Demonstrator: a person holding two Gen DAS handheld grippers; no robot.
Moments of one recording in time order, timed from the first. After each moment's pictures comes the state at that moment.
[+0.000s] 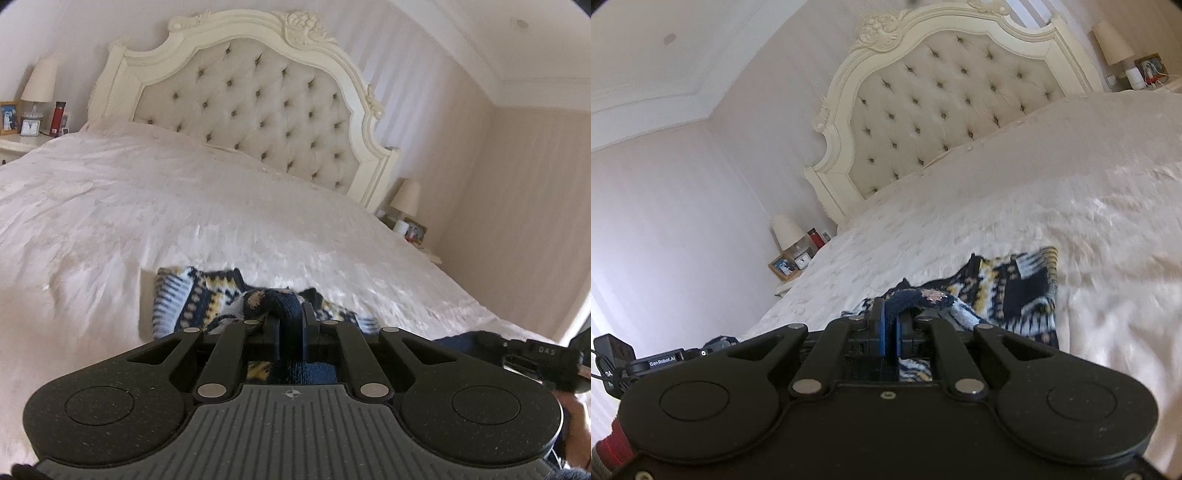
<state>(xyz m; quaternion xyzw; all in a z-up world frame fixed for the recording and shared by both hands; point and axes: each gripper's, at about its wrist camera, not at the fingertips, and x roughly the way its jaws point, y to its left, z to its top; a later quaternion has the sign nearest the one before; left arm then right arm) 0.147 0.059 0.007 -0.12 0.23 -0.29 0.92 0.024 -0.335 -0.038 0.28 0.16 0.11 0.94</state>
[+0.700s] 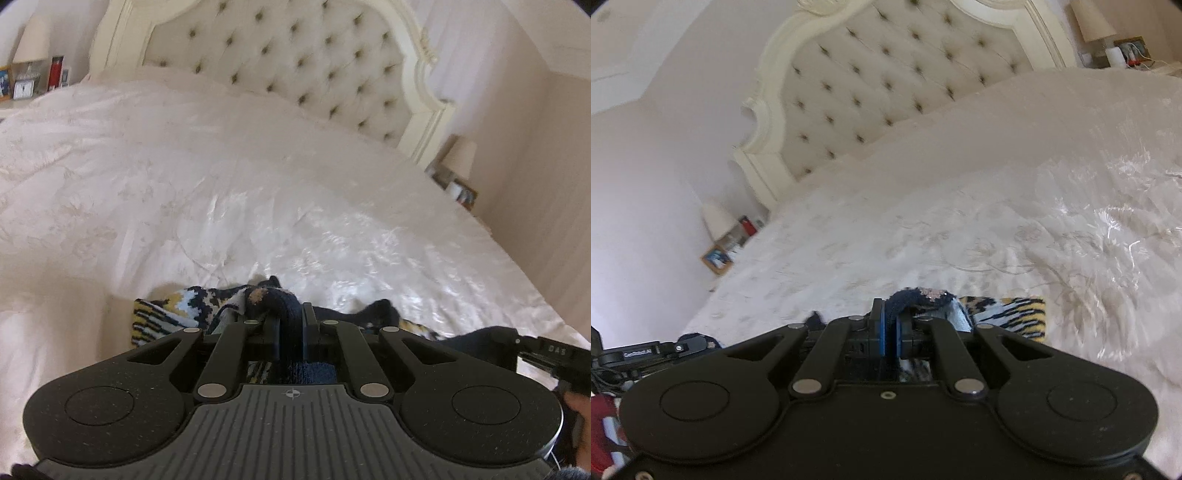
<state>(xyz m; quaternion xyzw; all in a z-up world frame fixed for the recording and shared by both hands) 0.339 -0.011 -0.043 -0.09 0.33 -0.24 0.91 0.203 -0.375 -0.080 0.27 0.23 0.04 0.93</state>
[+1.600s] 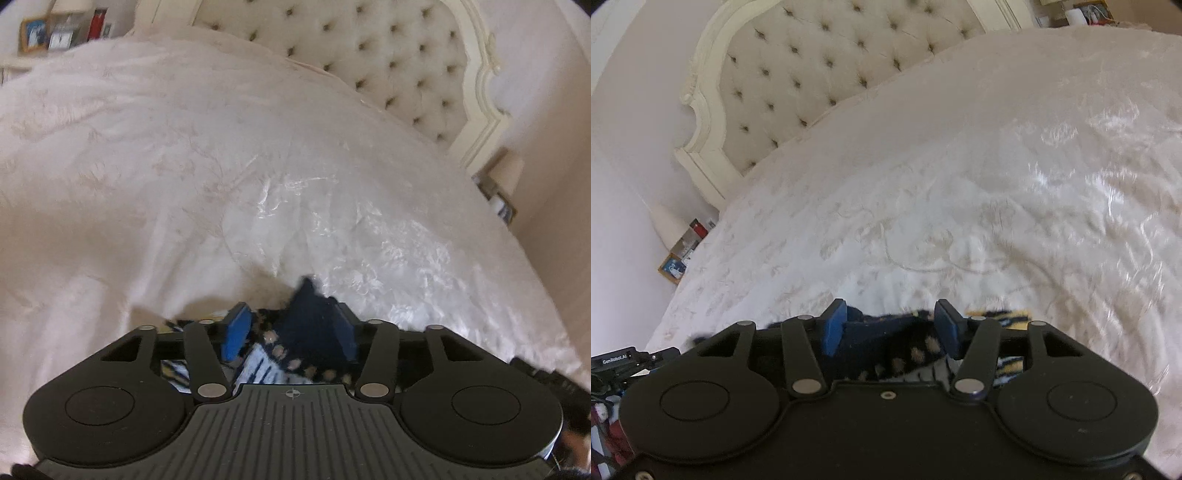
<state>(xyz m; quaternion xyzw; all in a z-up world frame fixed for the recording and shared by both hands) 0.408 0.005 -0.057 -0.12 0.38 -0.19 0.90 0.259 -0.396 -0.106 0.30 0.27 -0.01 0.92</state>
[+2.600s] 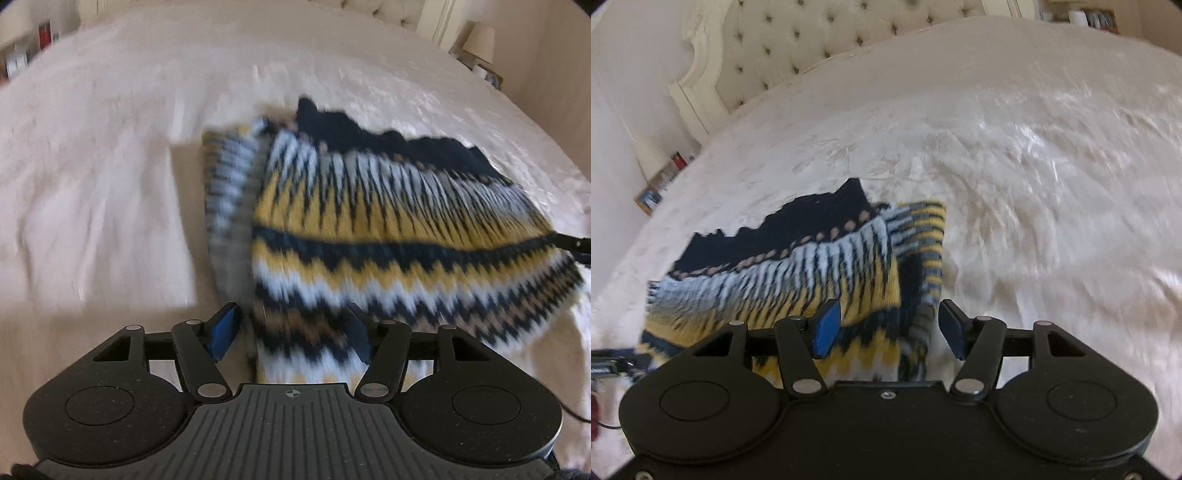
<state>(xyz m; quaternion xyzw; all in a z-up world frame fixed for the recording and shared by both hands) 0.300 0.037 -0.120 0.03 0.46 -0.23 0.86 0.173 -0.388 -0.135 0.24 0.34 -0.02 0.91</state>
